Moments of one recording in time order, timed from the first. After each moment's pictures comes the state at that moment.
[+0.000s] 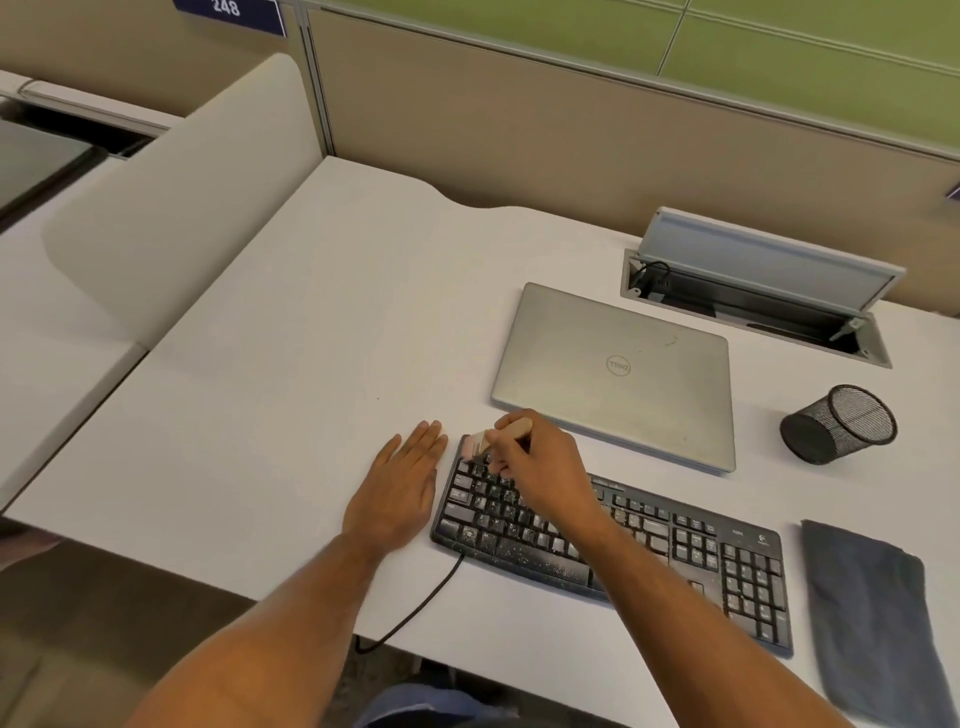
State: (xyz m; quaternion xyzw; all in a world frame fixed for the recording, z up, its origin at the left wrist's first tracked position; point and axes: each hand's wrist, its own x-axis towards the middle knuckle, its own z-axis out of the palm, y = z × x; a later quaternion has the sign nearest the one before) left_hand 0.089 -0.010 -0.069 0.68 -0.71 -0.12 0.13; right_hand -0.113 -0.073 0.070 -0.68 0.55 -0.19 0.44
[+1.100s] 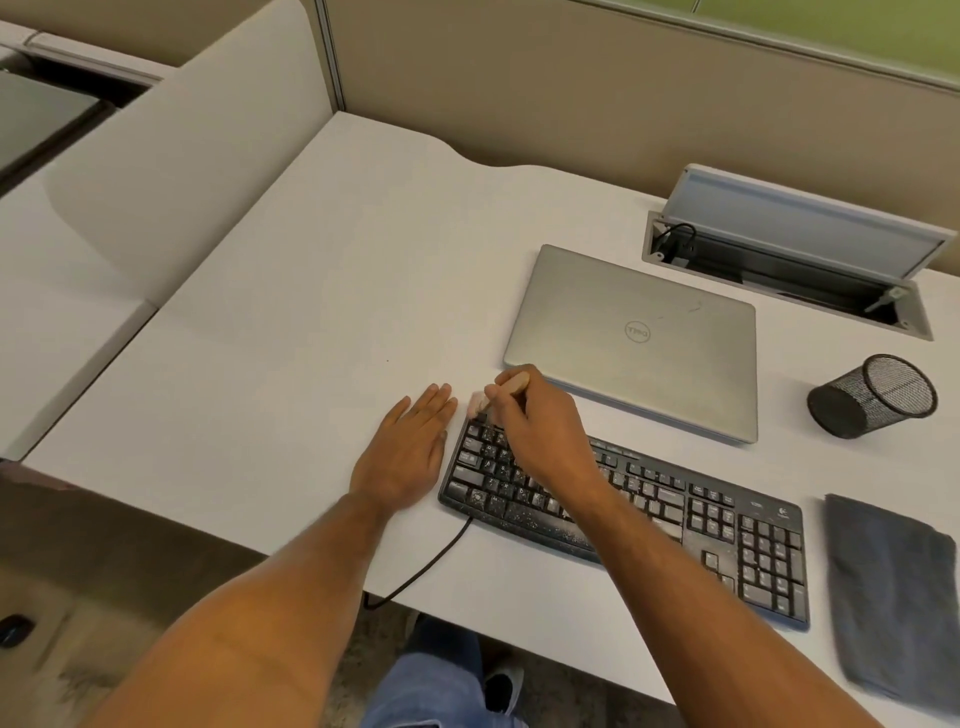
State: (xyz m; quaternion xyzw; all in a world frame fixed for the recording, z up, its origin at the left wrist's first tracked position) left_hand 0.089 -0.011 -0.066 0.68 -0.71 -0.13 0.14; right_hand -0.101 -0.070 0.065 -0.73 0.53 -0.18 0.39
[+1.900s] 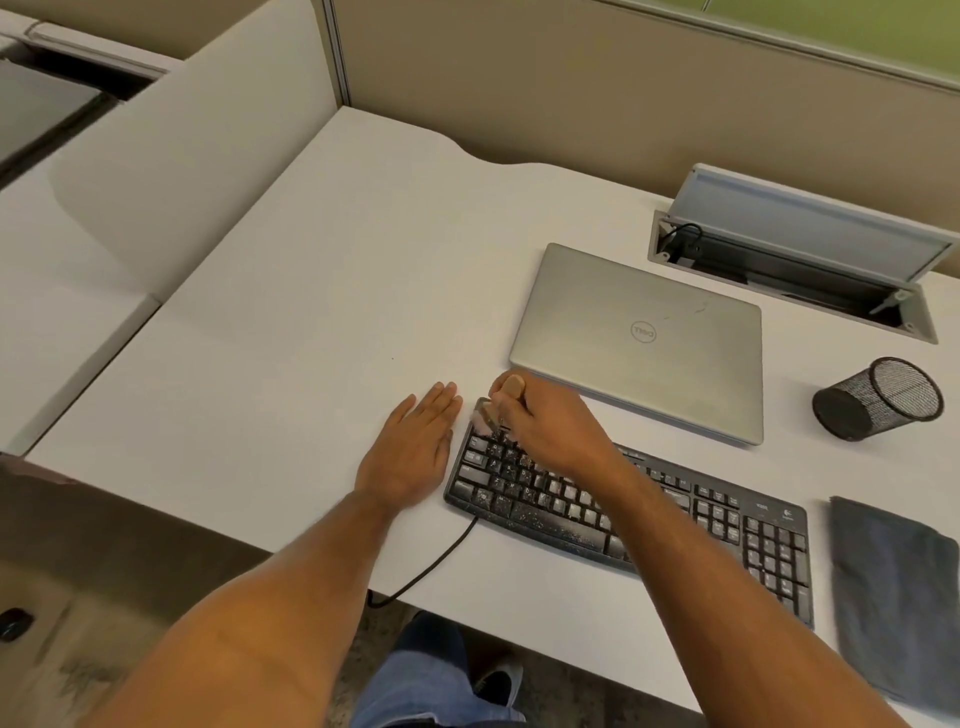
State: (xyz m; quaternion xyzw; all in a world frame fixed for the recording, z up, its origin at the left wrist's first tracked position) left_hand 0.090 -0.011 -0.068 0.68 -0.71 -0.13 0.14; right_hand -0.104 -0.086 0.075 -0.82 0.47 -0.05 0.33
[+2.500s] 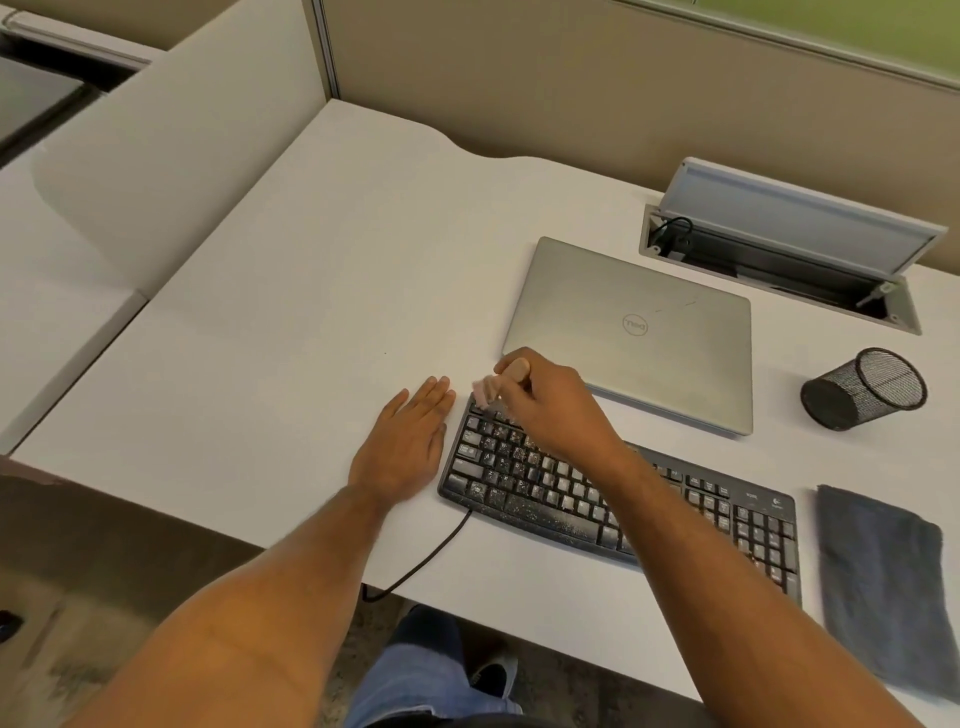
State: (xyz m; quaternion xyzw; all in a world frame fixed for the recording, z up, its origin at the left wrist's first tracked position) left_hand 0.089 -0.011 -0.065 0.68 -0.71 -0.13 0.15; right_hand -0.109 -0.088 0.082 -0.79 0.49 -0.10 0.35
